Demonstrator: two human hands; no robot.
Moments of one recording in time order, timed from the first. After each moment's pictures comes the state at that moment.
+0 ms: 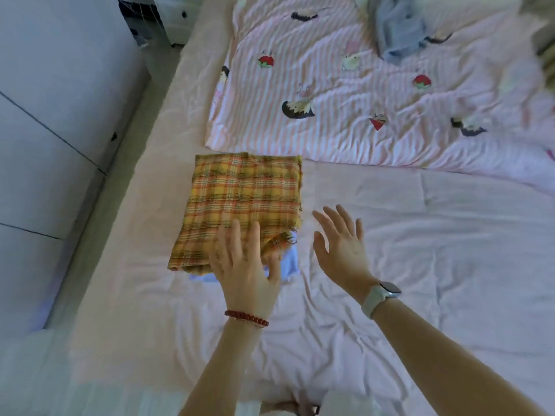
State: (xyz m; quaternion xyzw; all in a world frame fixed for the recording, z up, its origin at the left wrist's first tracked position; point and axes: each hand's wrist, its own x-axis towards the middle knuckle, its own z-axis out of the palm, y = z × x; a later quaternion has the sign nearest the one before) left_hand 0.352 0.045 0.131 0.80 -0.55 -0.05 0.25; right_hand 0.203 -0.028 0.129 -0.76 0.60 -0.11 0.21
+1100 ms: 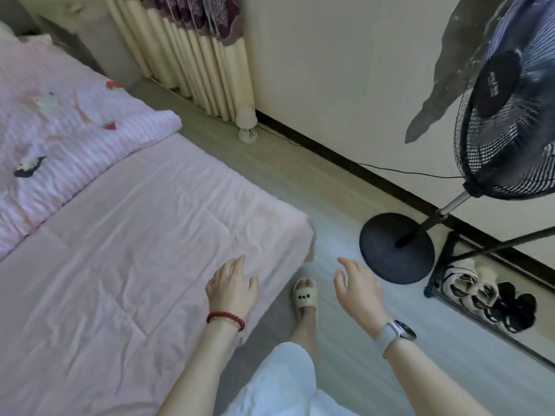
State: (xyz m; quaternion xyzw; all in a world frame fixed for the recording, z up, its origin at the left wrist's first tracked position) left_hand -0.359 0.235 0.127 0.47 -0.84 -0.25 -0.07; right_hand -0.508 0.405 0.127 -0.24 0.93 -0.15 0.22
